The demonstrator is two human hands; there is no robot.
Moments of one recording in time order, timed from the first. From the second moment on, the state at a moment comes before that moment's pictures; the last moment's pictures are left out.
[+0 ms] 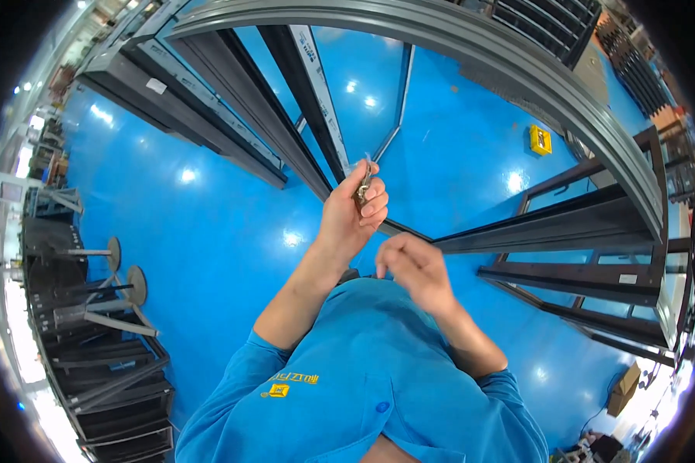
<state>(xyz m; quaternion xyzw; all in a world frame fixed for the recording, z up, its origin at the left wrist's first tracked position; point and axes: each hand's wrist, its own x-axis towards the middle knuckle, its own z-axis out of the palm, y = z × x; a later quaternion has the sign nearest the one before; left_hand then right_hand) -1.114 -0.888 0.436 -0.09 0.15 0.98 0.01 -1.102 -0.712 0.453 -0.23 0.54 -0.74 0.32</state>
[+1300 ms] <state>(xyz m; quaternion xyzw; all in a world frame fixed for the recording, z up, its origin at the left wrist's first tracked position) -1.088 -0.897 0.441 -0.16 0.42 0.89 -0.07 -1.100 -0.780 0.487 -0.20 0.82 -0.54 0.02</state>
